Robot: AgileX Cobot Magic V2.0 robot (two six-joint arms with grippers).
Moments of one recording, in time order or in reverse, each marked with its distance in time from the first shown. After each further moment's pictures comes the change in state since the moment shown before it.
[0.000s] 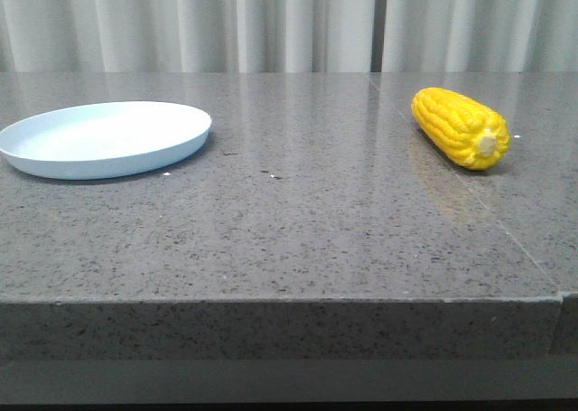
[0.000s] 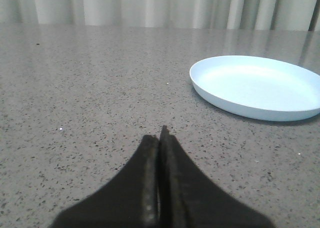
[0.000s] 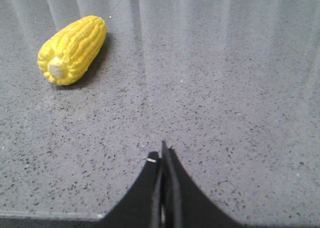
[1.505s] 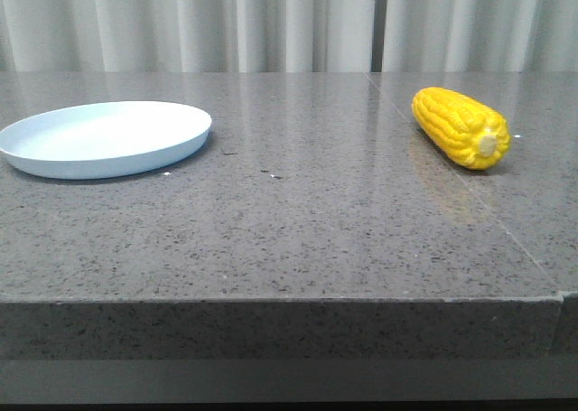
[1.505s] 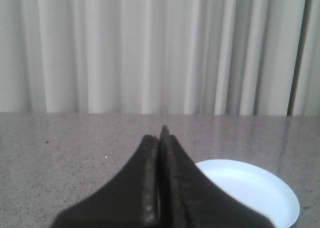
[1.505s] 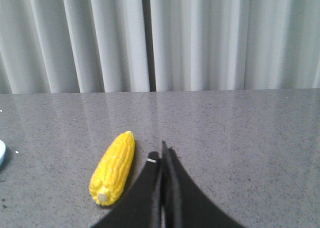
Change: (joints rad) left arm 0.000 0.136 -0.426 0.008 0.121 0.000; right arm 0.000 0.132 -0.492 0.028 0.168 0.000
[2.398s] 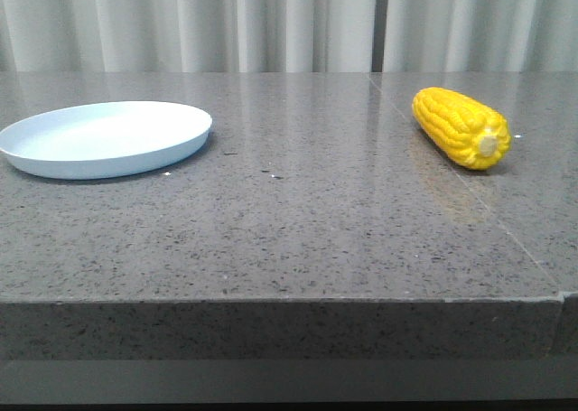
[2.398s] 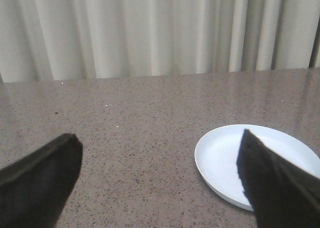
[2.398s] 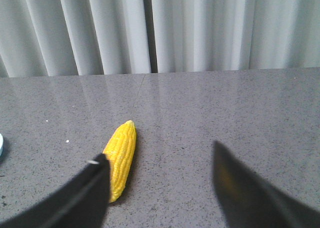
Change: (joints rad) left arm 0.000 0.199 -0.067 0.072 0.026 0.000; right arm 0.000 0.167 -0.073 0.009 0.004 0.000
